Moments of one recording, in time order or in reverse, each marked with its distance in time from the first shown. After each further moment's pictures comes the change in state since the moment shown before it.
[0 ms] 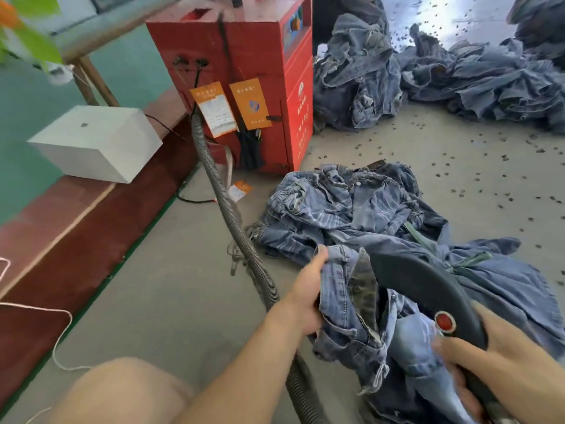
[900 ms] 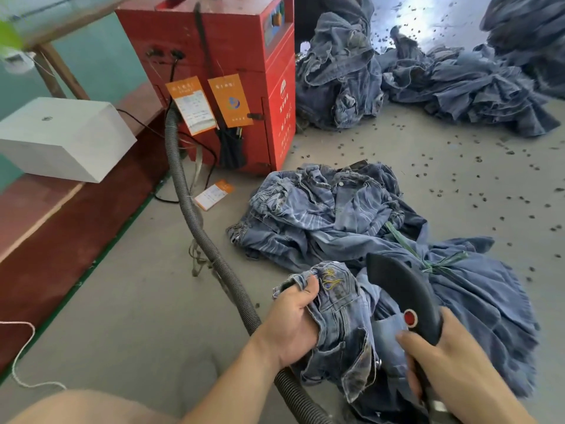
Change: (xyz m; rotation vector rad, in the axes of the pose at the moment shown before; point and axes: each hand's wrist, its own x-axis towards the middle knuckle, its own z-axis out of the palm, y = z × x) left_hand -0.009 -0.028 -0.001 -0.177 -0.202 0.171; right_hand 0.015 0.003 0.035 -0.071 0.215 0.070
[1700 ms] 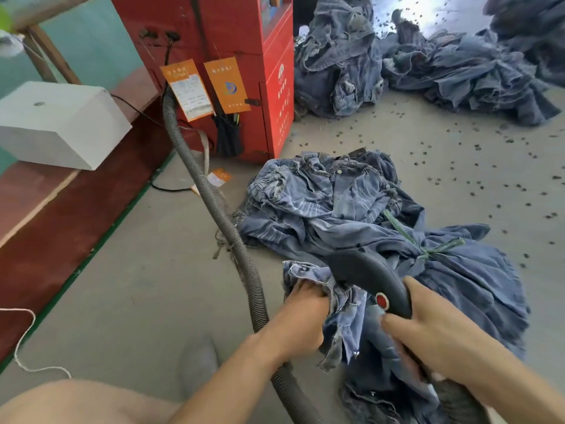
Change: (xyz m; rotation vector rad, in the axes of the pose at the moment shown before) left_hand -0.006 -0.019 -0.016 2.091 0.022 0.269; right_hand 0.003 -0.021 -0.012 -0.202 -0.249 -0.151
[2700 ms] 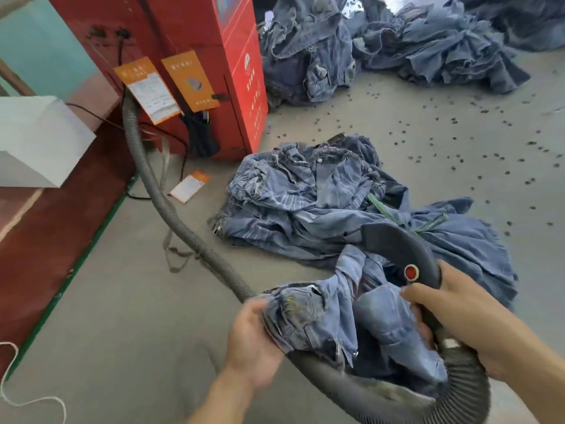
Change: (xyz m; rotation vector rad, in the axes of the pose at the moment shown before) left_hand -0.038 -0.016 0.010 -2.009 0.149 -0.655; right_hand 0.015 0.040 -0.015 0.463 0.149 0.206
